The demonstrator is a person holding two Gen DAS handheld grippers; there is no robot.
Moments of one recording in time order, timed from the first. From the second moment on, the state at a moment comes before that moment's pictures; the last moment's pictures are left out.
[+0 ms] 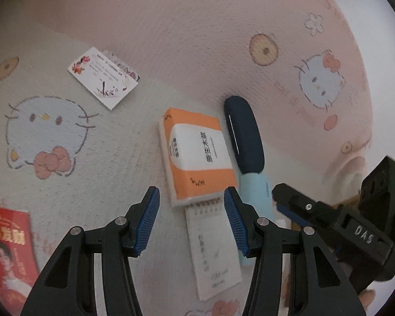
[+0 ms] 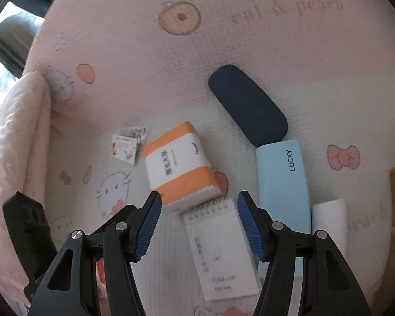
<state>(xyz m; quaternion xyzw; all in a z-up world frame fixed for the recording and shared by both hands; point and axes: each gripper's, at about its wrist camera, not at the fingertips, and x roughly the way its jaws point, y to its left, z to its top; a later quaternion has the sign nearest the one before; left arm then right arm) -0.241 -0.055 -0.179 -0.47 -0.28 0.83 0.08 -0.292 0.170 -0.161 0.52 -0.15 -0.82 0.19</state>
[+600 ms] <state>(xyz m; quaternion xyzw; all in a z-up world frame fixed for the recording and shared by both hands) -0.269 -0.050 -0.208 -0.47 -0.33 0.81 0.06 -0.332 0.169 -0.224 0.55 -0.26 -0.77 0.18</state>
